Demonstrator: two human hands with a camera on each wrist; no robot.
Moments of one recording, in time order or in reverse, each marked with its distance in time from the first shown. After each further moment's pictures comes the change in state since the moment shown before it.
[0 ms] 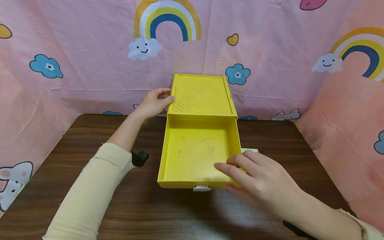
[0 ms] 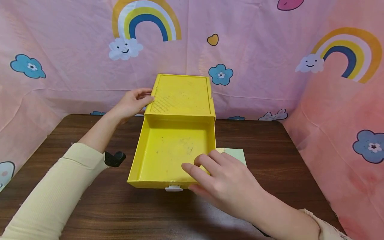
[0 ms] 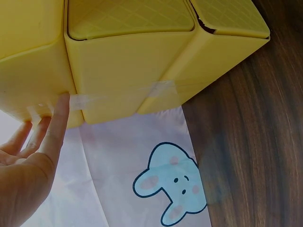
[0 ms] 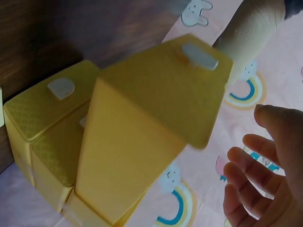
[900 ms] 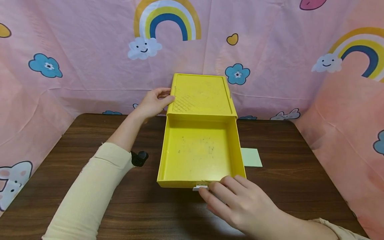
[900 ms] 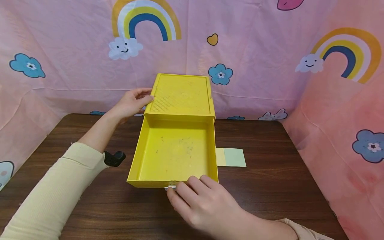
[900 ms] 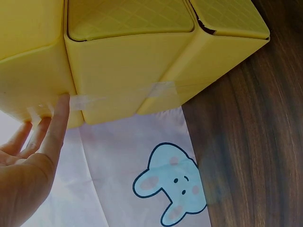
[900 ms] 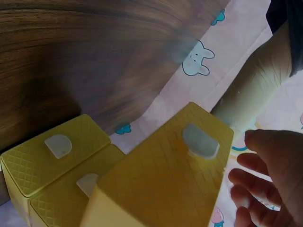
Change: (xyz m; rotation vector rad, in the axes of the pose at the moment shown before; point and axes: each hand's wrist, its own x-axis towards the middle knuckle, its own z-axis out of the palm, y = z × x) left_hand 0.000 0.000 0.000 0.010 0.006 0.005; right_hand 0.003 -0.032 0.020 -0.155 0.093 -0.203
